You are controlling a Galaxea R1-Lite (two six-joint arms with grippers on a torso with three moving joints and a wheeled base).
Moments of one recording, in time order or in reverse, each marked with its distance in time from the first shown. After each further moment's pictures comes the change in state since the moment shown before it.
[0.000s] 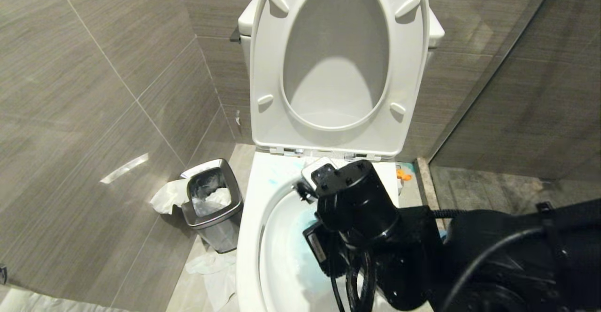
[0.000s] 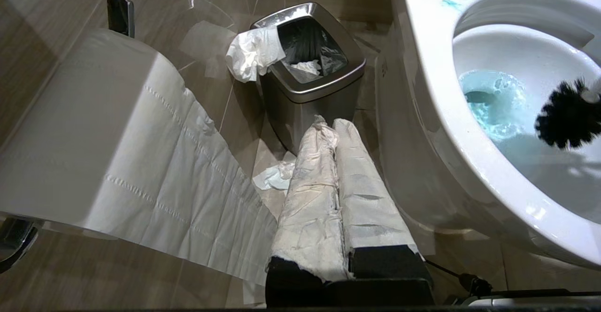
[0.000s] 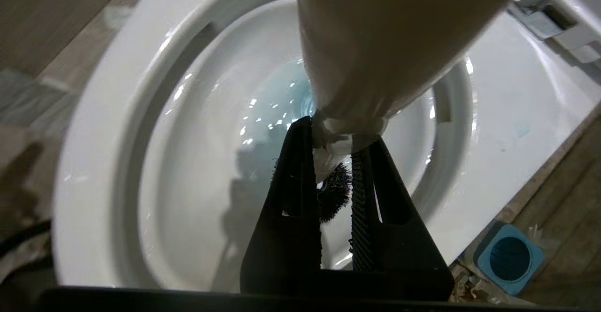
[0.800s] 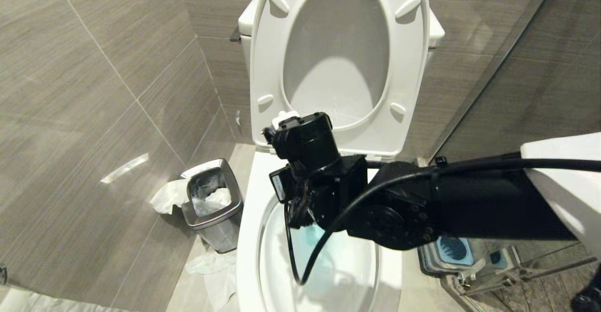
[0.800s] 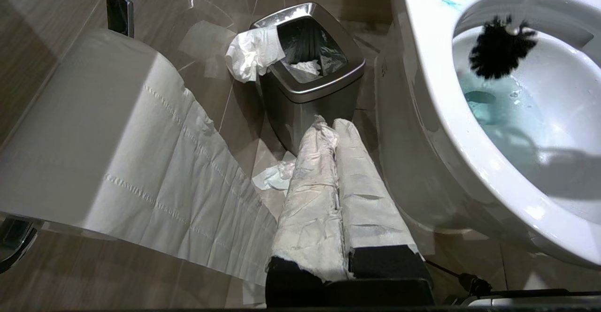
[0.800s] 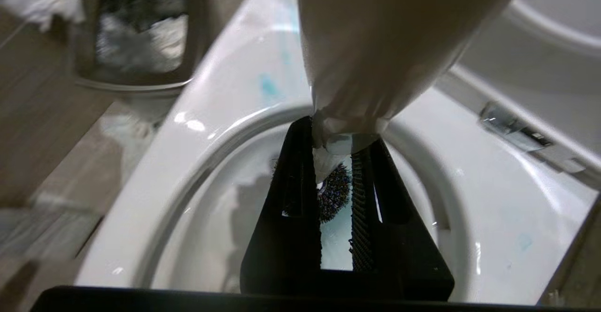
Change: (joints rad) left arm 0.000 0.000 0.000 0.000 0.000 0.000; right arm -0.098 0.260 -0.474 0.008 -0.022 -0.057
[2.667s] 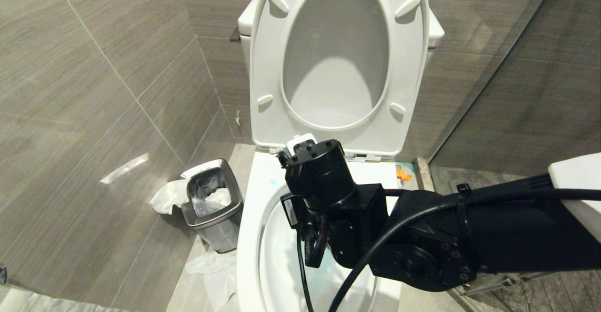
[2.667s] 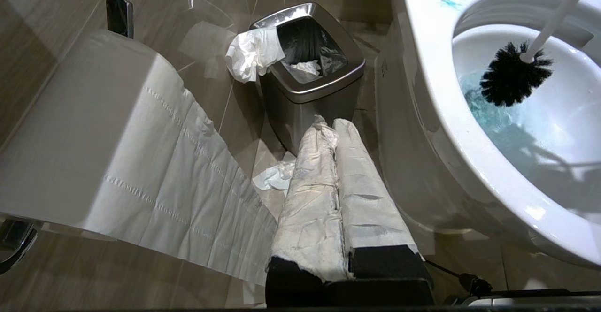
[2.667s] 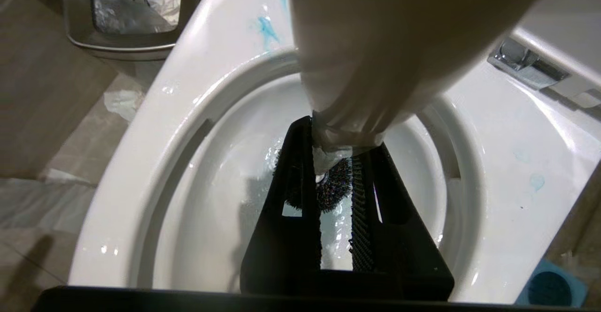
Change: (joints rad) left arm 0.000 0.000 0.000 0.000 0.000 0.000; right arm 0.047 -0.092 0.254 -0.083 -0.029 0.111
